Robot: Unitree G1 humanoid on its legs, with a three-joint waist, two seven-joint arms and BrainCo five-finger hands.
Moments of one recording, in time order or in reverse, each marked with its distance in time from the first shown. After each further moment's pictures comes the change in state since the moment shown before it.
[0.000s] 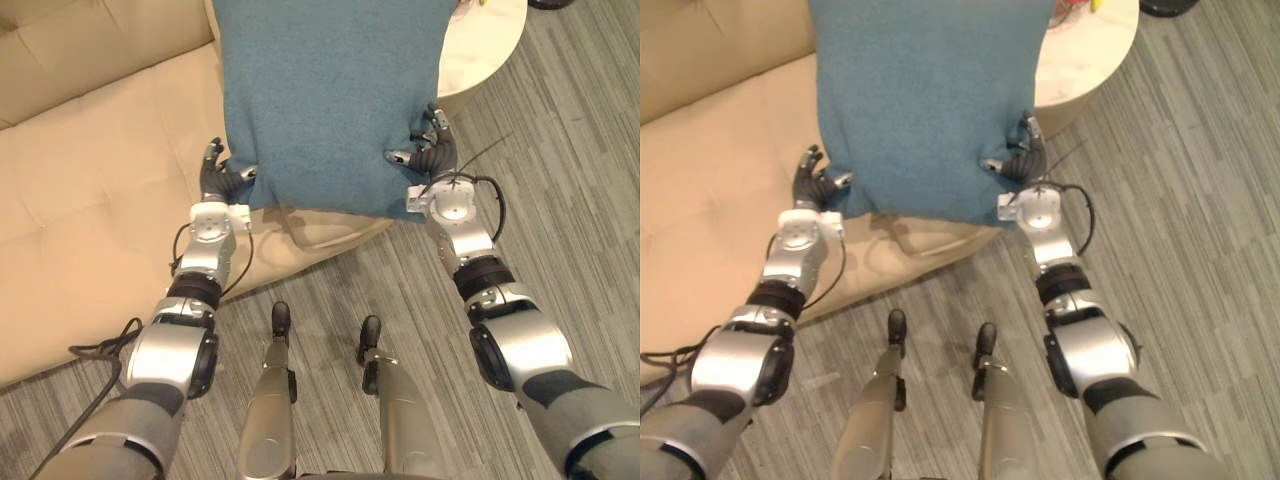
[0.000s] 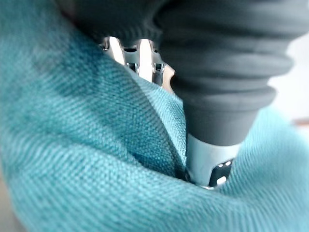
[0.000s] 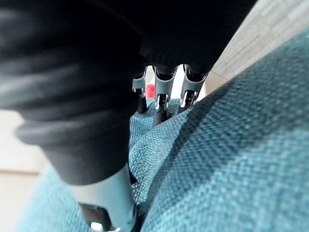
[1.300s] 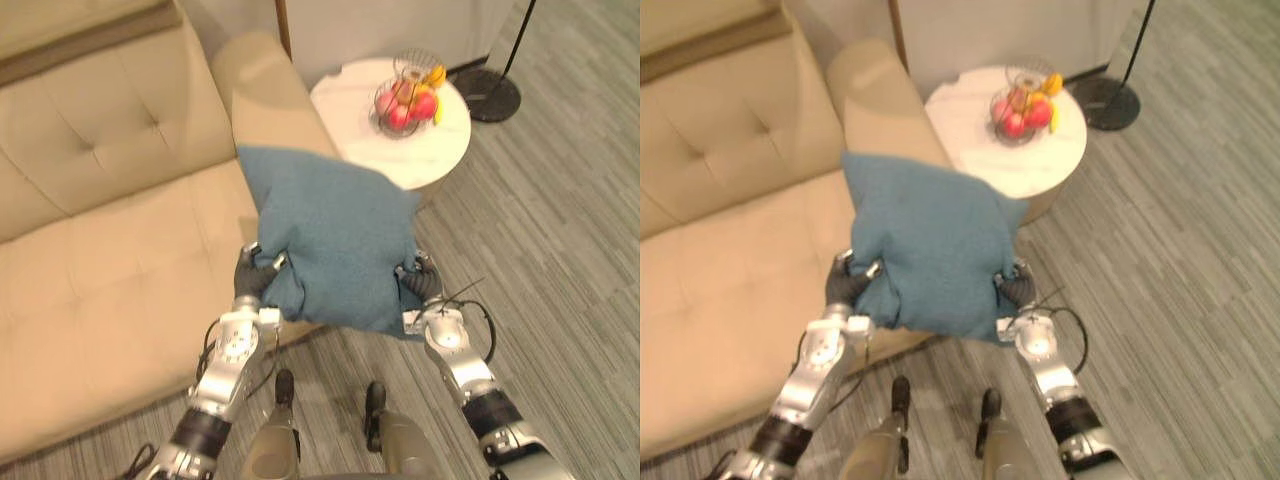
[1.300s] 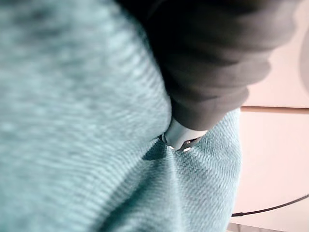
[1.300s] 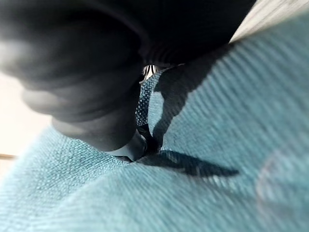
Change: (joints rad) left arm 0.919 -0.080 -0.208 -0.949 -0.114 -0.024 0.099; right arm 0.861 0.040 0.051 -0.651 -0.107 0.026 -0.012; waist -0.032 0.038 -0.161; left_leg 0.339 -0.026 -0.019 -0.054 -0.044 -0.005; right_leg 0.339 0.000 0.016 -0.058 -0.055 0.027
